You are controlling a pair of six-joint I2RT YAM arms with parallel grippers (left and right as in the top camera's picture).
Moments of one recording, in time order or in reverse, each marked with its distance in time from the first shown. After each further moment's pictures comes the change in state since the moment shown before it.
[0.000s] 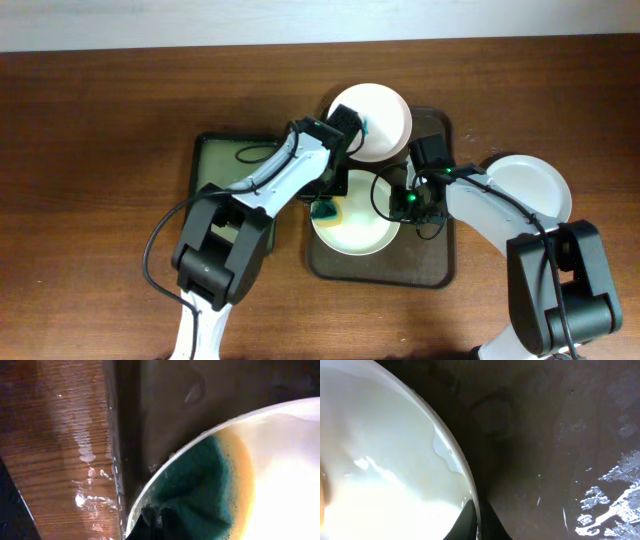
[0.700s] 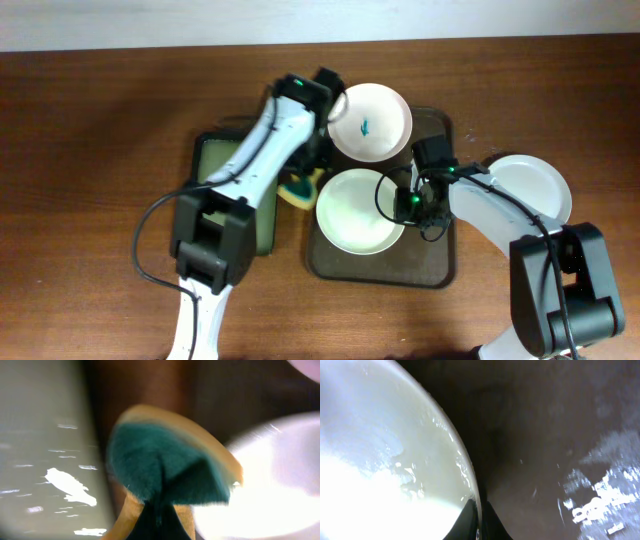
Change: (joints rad) left arm 0.077 0.072 0.343 -0.356 0.032 0.109; right arm -0.007 -0.010 0.005 -0.058 0.022 0.011
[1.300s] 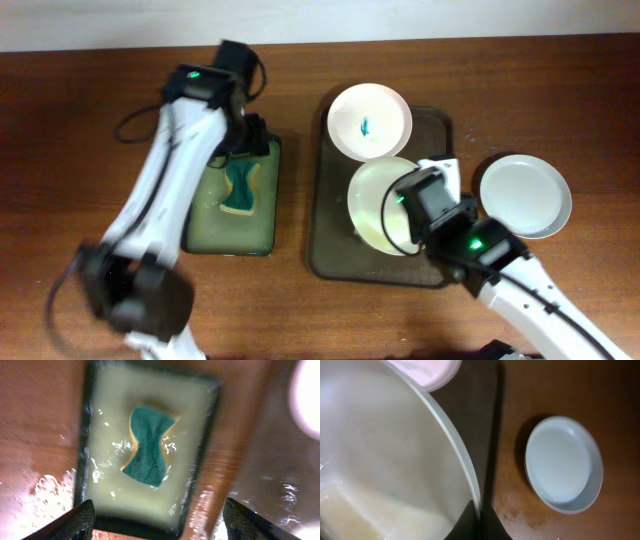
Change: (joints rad) left arm 0.244 -0.402 -0.175 0.030 -0.121 -0.005; right arm 0.373 -0.580 -0.019 -0.236 0.753 -0.014
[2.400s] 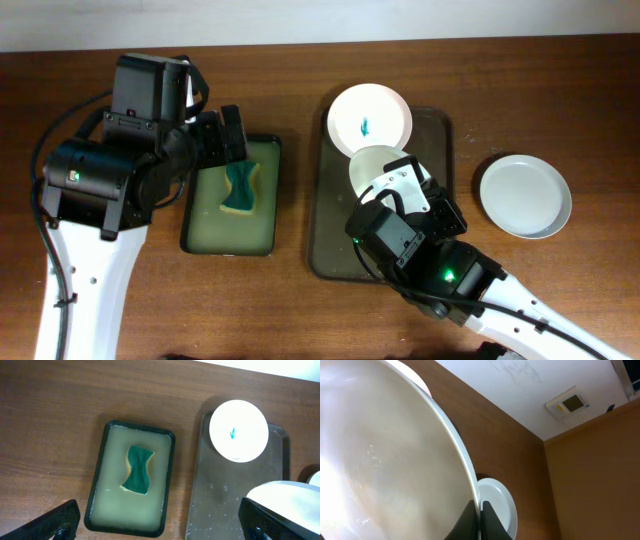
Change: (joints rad) left arm 0.000 -0.429 0.010 0.029 0.016 0.025; right arm 0.267 0.005 0.063 0.026 0.459 -0.215
